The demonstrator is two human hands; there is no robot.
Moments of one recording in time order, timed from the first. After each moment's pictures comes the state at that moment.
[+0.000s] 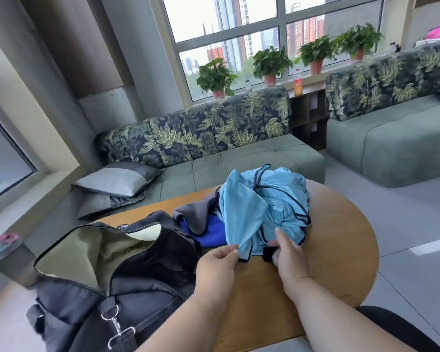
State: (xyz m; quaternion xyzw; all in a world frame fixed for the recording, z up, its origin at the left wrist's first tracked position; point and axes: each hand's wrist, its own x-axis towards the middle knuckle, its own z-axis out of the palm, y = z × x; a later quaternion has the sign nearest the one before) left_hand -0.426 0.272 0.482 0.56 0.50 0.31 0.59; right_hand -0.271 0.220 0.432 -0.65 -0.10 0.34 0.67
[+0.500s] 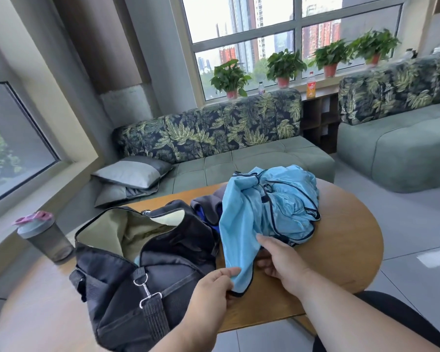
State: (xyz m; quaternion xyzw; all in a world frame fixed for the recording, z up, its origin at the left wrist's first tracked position) left_hand -0.511 0.221 0.487 0.54 0.51 0.25 0.62; right_hand -0.316 0.207 0.445 -0.60 -0.21 0.49 0.60
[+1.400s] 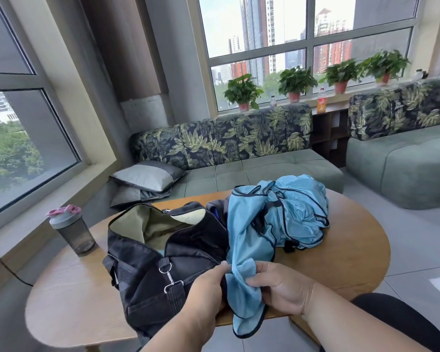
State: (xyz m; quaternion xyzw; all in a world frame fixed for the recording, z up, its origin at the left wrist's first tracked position) left_hand -0.549 0.206 0.523 0.43 0.50 0.24 0.71; right_hand -0.368 0.177 0.455 -0.36 -0.39 0.69 0.49
